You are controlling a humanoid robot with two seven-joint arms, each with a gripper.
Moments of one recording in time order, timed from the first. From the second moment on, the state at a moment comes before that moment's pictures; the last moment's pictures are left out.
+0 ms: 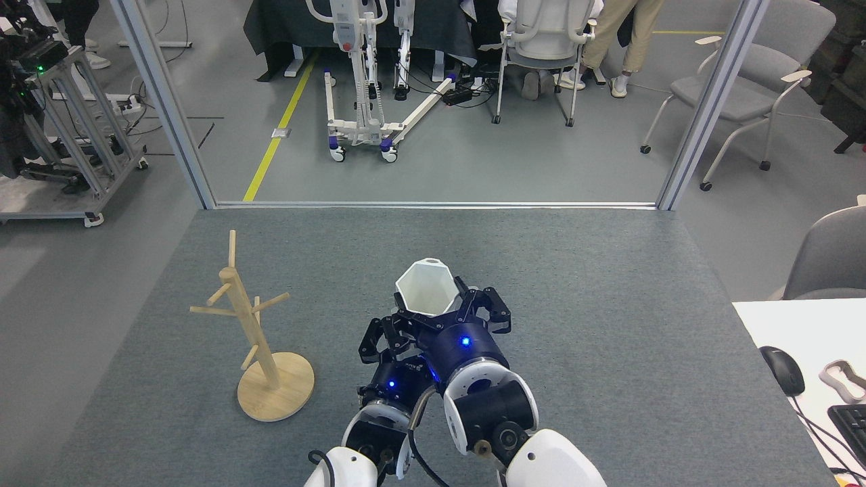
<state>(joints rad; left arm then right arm) -0.31 -0.12 -0.46 -1.32 -1.41 0.18 0.07 -0.46 0.00 0.75 -1.74 1.45 0.50 0.75</state>
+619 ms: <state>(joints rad) -0.33 -0.11 -0.47 -1.32 -1.42 0.15 0.08 -0.47 0.00 0.75 -1.75 1.46 0.50 0.70</state>
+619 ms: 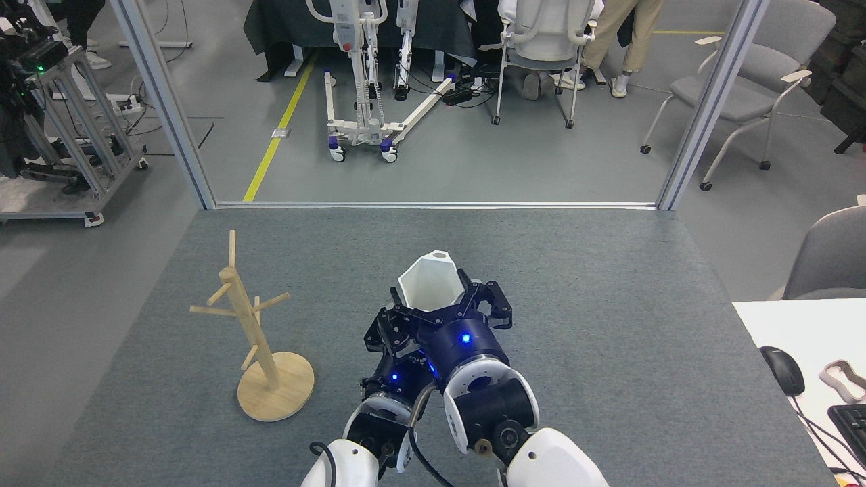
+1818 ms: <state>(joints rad) -0.14 -0.03 -0.50 -1.61 -1.62 0.10 0.19 -0.18 -0.09 0.01 -1.34 1.41 0.06 -0.16</state>
